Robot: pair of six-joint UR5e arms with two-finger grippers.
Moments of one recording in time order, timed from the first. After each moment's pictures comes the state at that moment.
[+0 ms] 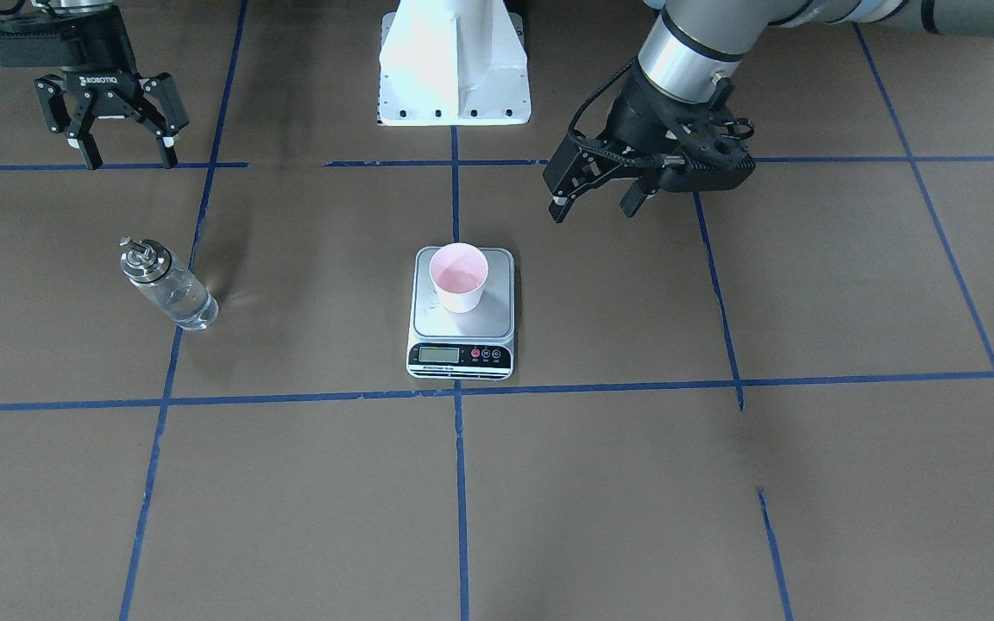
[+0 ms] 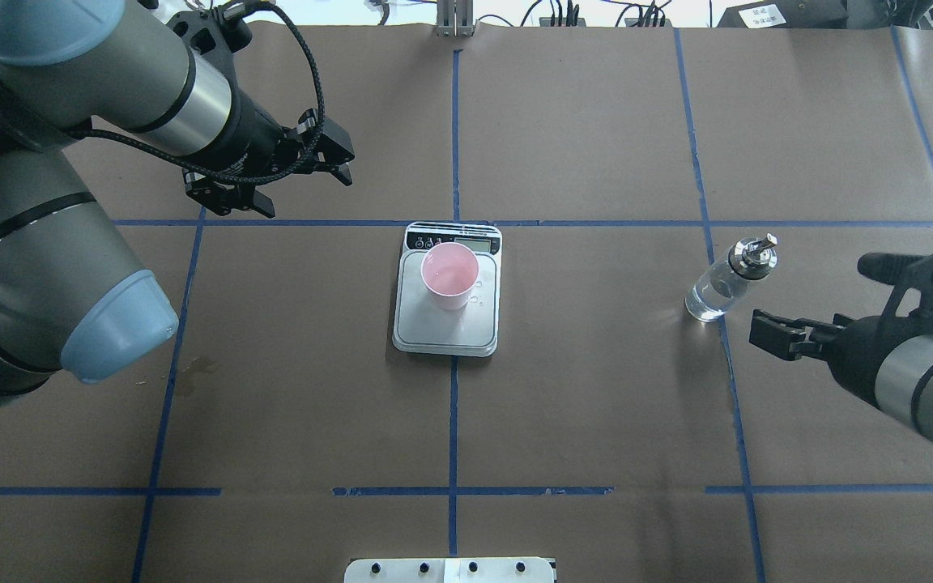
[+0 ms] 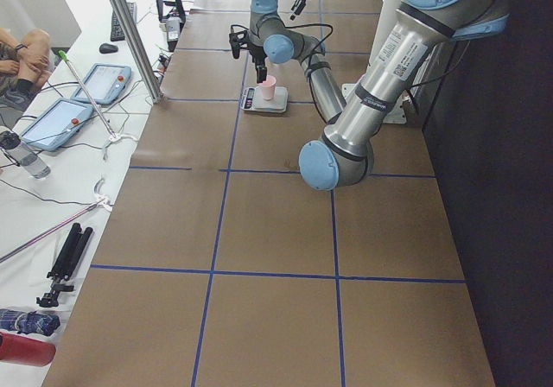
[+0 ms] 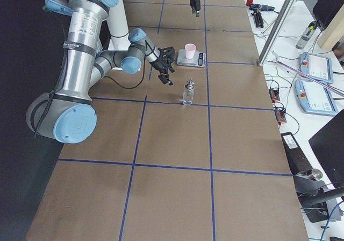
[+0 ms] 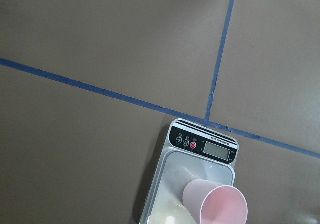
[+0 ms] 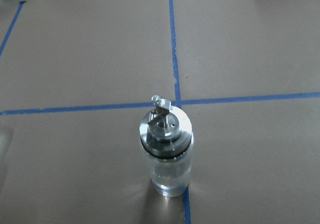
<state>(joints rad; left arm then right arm) -0.81 -2.18 -1.95 -1.57 -2.10 -1.41 0.32 -1.86 2.36 -1.19 1.16 1.39</state>
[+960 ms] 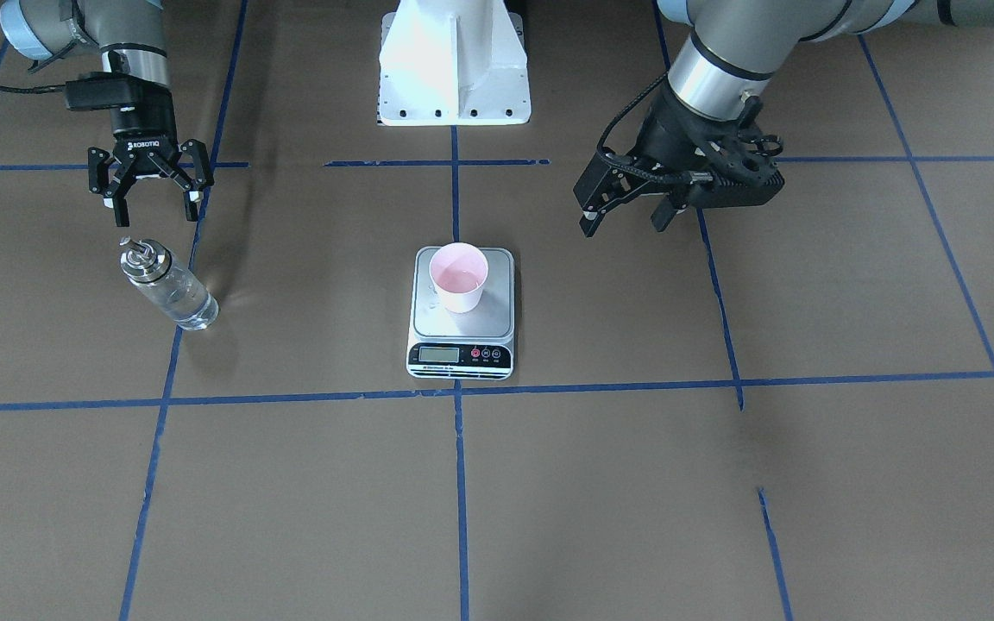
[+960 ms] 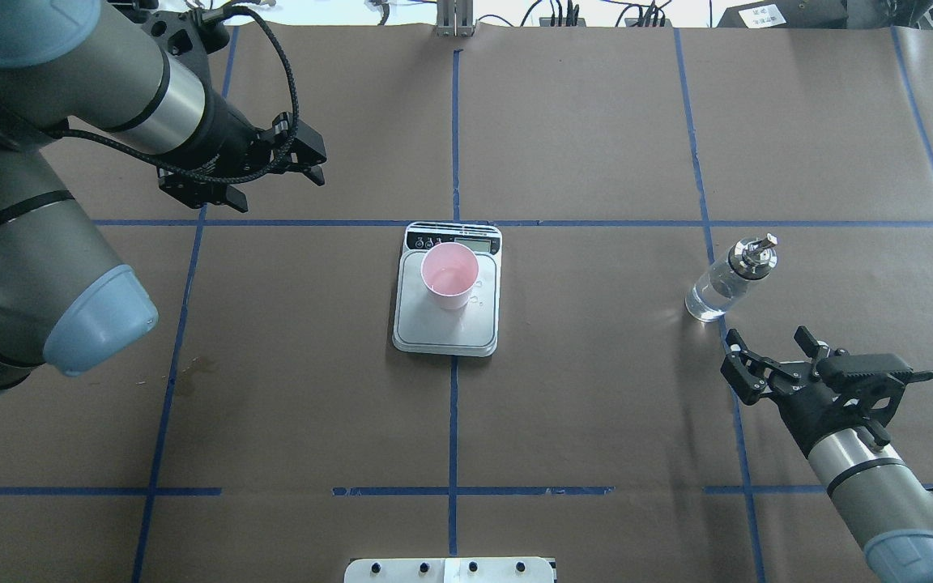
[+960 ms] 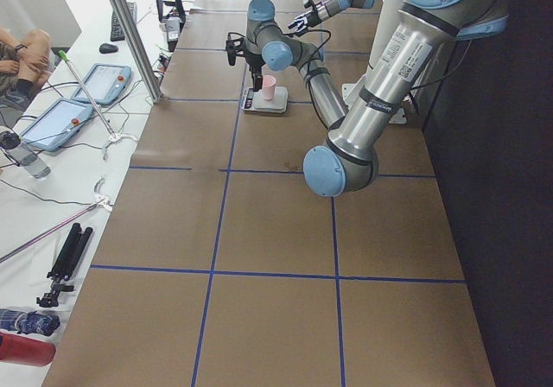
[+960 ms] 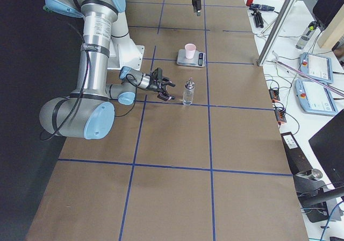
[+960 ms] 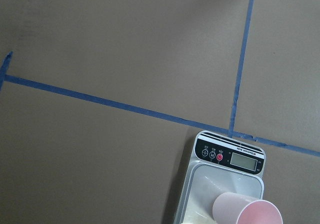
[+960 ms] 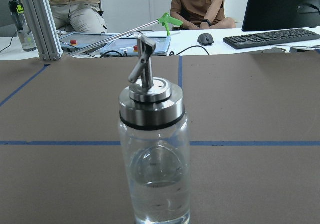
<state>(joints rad) -0.83 -2.13 -1.95 -1.57 -2.09 -1.32 0.09 -1.85 1.95 -0.73 0.59 1.41</state>
